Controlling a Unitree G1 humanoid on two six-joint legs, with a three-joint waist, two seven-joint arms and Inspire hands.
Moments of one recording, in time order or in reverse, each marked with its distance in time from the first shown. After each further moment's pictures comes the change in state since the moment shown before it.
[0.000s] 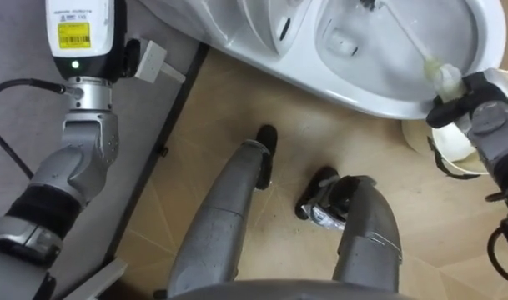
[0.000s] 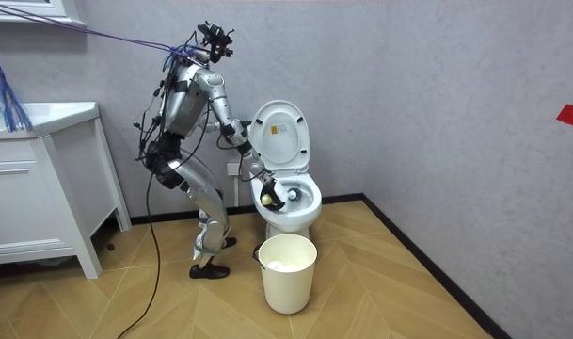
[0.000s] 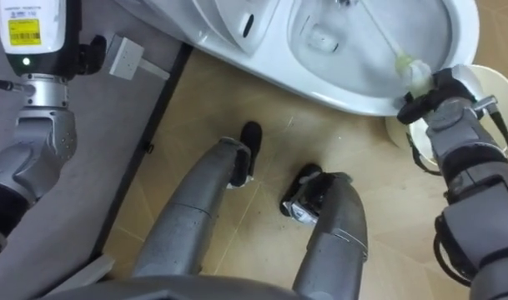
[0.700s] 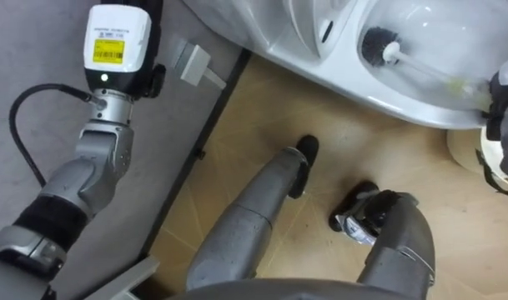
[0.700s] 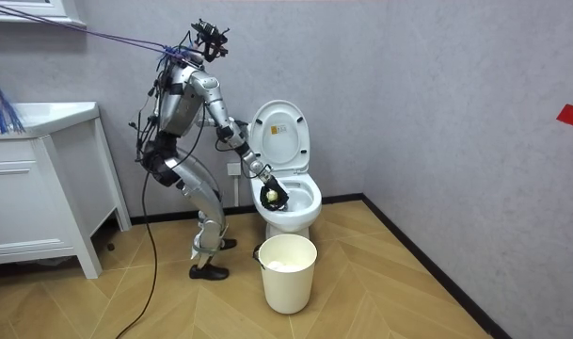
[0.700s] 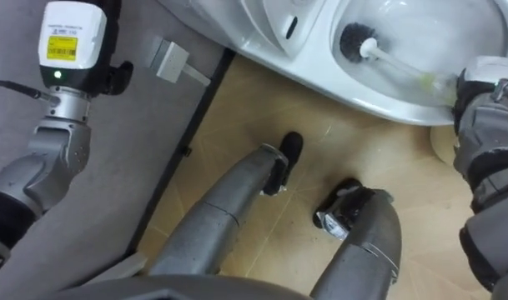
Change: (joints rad) left arm 0.058 -0.004 -0.067 -0.057 -0.013 -0.038 -0.101; right arm 0.068 -0.099 0.085 -0.036 -0.498 0.081 -0.001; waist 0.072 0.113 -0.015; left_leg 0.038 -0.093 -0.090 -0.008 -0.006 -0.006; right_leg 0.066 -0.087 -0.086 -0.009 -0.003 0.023
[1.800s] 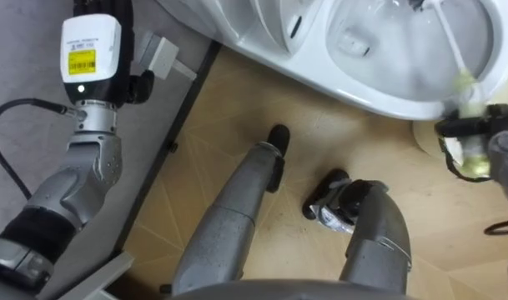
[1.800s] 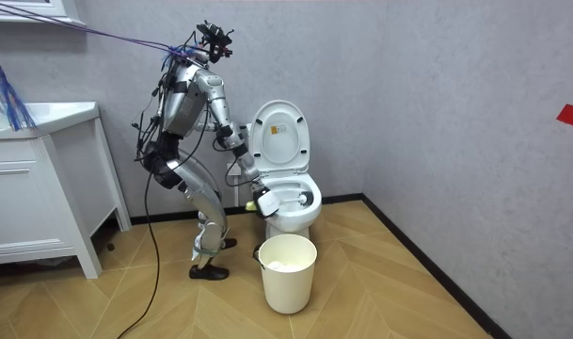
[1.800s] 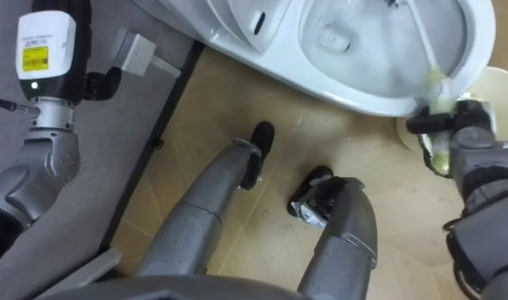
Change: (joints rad) left arm 0.038 0.045 0.032 -0.014 -0.175 -0.024 0.086; right arm 0.021 0.127 -0.087 0.130 1.494 -0.173 0.001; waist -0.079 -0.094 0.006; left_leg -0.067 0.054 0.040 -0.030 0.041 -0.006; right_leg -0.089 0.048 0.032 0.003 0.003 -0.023
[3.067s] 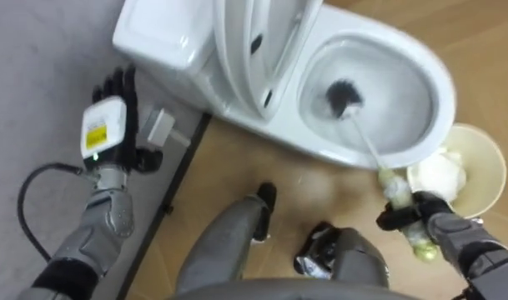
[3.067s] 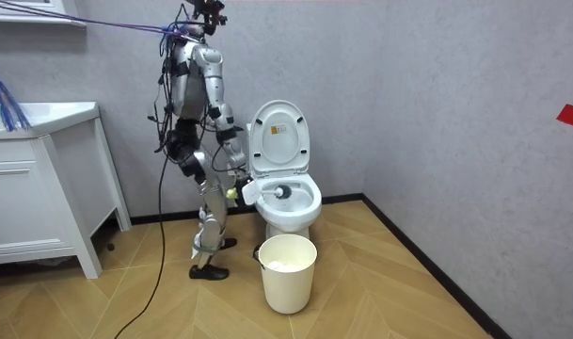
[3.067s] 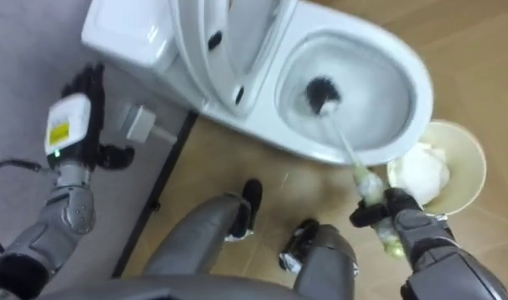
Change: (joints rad) left arm 0.259 -0.217 0.141 0.188 -0.035 -0.068 -0.205; right arm 0.297 0.192 -0.109 0.096 -0.649 -0.065 0.151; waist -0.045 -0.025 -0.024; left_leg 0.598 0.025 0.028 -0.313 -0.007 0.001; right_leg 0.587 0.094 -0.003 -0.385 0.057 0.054
